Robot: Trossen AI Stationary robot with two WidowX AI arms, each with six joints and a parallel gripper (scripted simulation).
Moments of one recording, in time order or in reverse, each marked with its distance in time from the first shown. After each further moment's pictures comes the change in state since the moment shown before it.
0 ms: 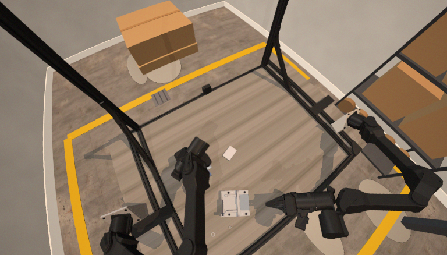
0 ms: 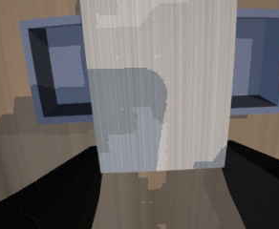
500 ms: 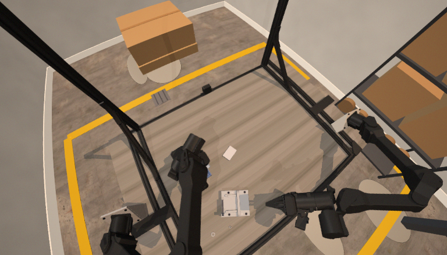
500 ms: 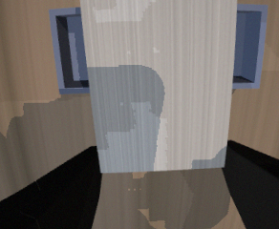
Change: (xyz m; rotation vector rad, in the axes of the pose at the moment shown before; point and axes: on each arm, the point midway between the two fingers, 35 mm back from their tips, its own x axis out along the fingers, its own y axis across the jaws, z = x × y) left arm 0.000 0.000 0.000 0.000 0.000 0.000; right arm -0.026 0.001 -0.004 -0.018 0.006 -0.003
